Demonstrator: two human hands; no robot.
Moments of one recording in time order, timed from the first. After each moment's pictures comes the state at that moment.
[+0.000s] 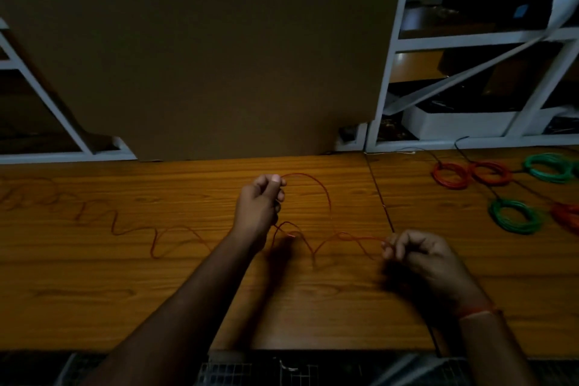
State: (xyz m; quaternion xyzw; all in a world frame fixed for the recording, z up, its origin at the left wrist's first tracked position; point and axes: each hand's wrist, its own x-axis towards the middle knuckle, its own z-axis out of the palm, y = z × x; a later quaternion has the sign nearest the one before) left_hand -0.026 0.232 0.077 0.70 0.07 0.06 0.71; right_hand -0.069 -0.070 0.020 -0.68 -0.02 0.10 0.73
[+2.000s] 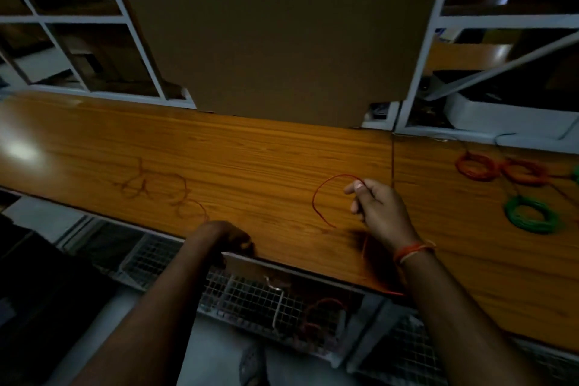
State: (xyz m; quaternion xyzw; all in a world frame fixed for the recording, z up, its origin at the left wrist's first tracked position) left_hand -0.179 0.251 0.033 0.81 0.41 -0.20 0.36; right_hand -0.076 -0.039 0.038 -0.82 -0.15 0.03 0.55
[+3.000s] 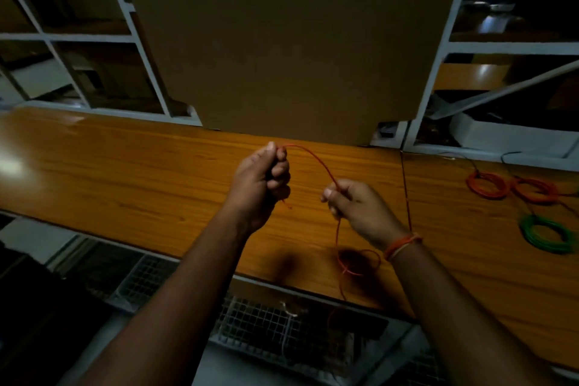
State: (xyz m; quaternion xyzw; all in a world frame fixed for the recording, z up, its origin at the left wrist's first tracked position) left_hand -0.144 0.226 0.131 0.54 -0.01 0.08 0.84; right_hand -0.079 0.030 0.086 -0.79 -0.26 0.11 0.55
